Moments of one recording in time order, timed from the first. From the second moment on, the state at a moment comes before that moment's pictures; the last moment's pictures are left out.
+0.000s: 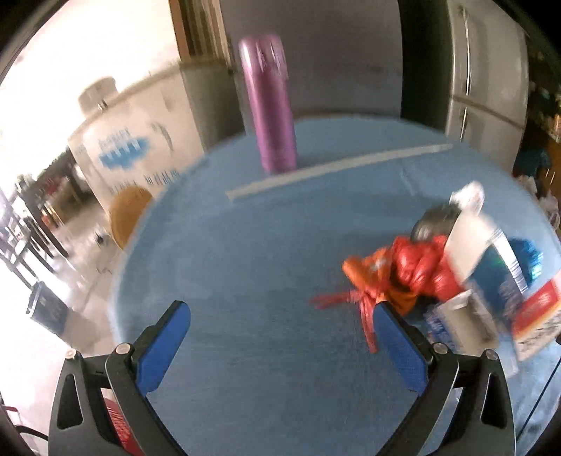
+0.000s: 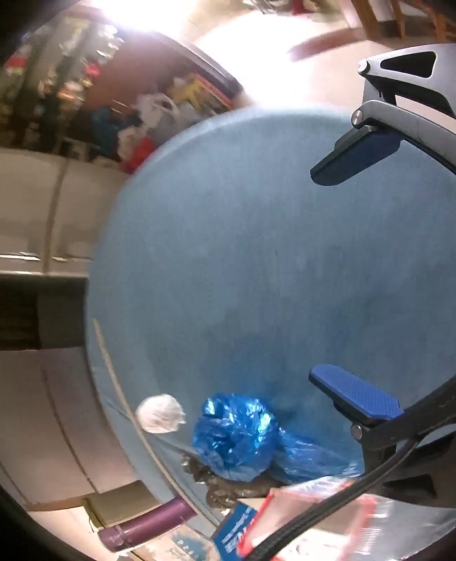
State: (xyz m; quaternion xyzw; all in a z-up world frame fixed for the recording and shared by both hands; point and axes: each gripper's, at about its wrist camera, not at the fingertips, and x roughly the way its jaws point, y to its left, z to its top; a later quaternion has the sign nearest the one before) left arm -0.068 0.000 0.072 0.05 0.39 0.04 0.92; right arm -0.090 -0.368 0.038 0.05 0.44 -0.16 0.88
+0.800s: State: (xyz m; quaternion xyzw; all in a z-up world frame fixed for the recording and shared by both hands) left arm -0.182 -0.007 0.186 0.07 0.31 0.02 0.95; right arm -0.203 -0.308 0.175 0.08 0.29 -0.01 0.95
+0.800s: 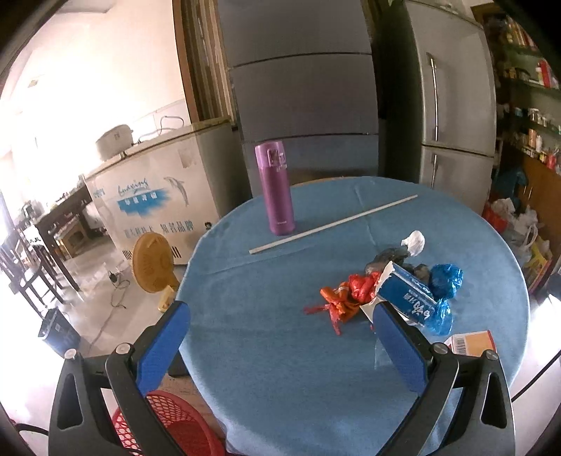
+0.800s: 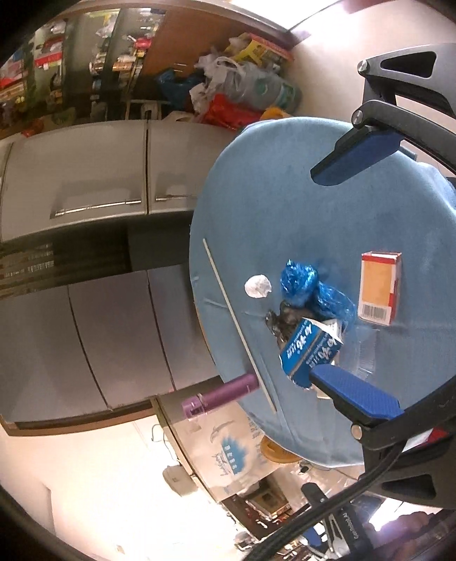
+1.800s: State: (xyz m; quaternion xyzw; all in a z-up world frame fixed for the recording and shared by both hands) left arm -0.218 -0.029 0.191 0.11 0.30 0.01 0.95; right arm -0.248 -0.302 0.177 0.08 0.29 -0.01 0.95
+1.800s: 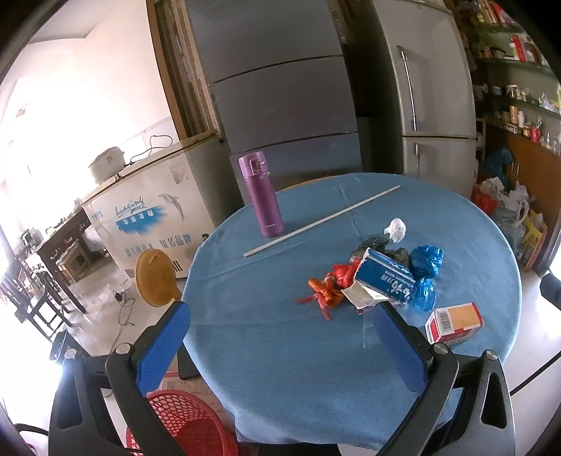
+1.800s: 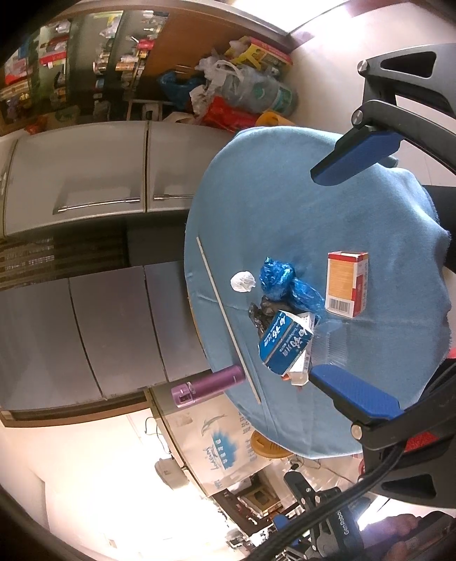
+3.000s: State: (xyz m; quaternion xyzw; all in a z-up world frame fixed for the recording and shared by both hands) left arm -0.182 -0.037 0.159 0.12 0.37 -0.01 0.92; right arm -0.214 -0.323 0.133 0.12 0.34 0.00 0.93
